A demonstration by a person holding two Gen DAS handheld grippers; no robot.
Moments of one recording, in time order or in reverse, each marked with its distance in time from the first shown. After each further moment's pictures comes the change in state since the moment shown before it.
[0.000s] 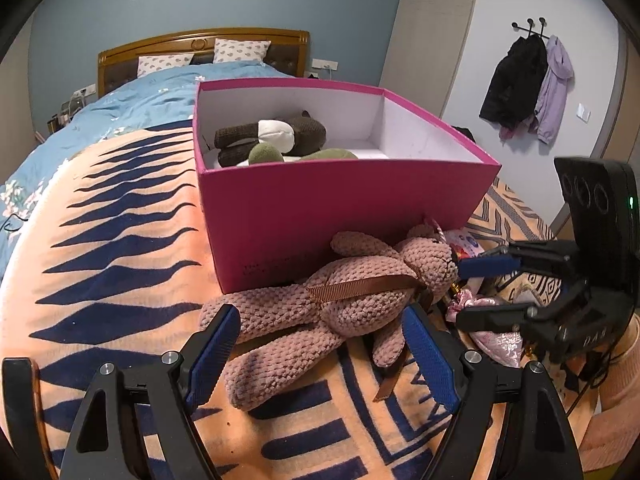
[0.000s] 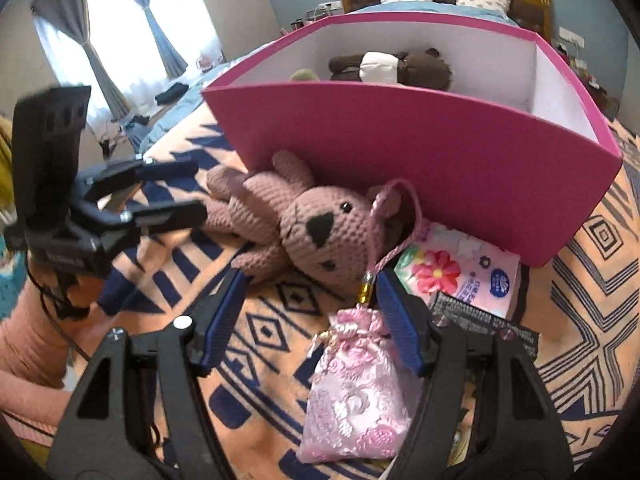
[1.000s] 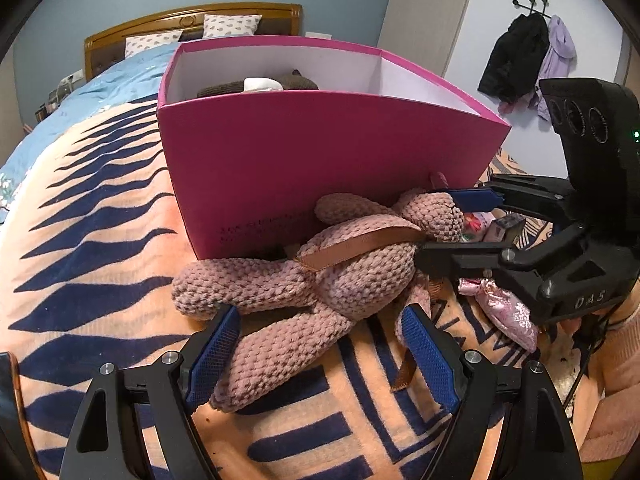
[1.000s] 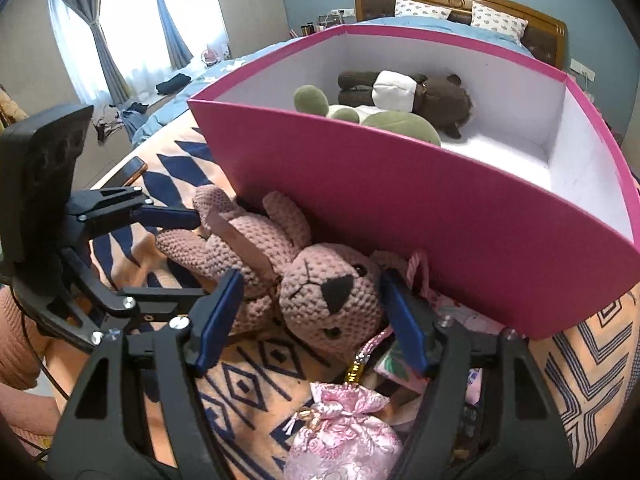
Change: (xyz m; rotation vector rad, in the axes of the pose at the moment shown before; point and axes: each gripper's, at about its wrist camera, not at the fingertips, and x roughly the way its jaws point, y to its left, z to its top) left arm 0.023 -0.001 -0.014 0.007 0.096 -0.018; right arm 0.028 0.004 0.033 -0.117 -0.013 -0.055
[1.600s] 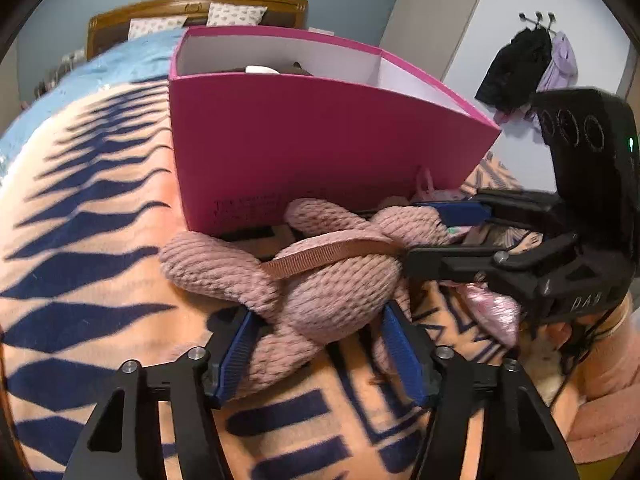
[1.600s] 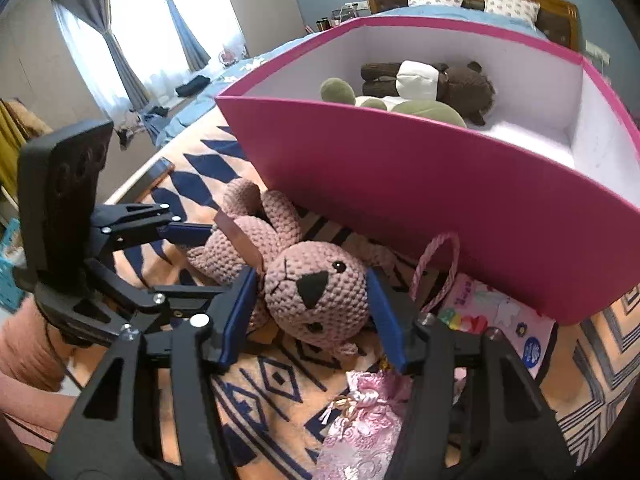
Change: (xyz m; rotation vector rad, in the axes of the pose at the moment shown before) left arm -0.011 0.003 -0.014 -0.073 0.018 -0.072; right arm -0.002 0.008 -0.002 0.036 0.017 0.104
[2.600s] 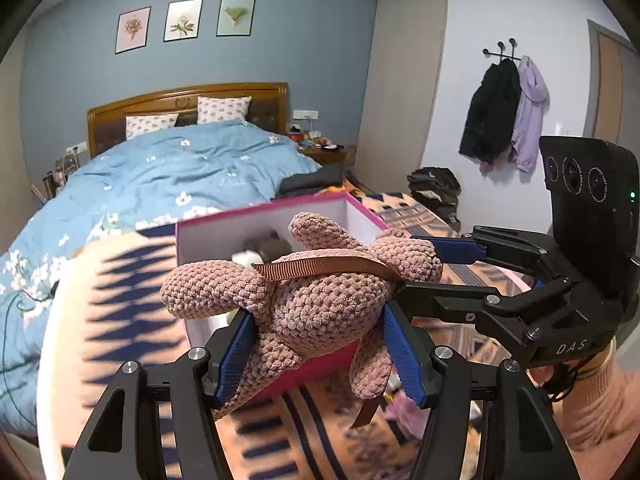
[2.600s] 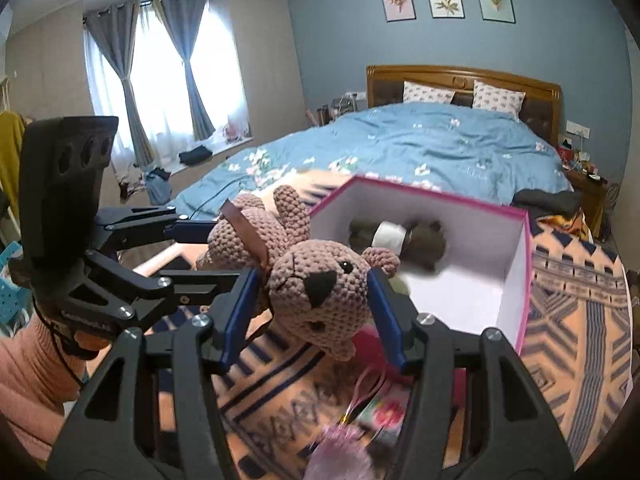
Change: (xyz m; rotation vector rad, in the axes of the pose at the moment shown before) left arm -0.091 -0.062 0.127 0.156 -0.273 0.081; right arm -0.128 0.016 0.066 -0.086 -0.315 -0.060
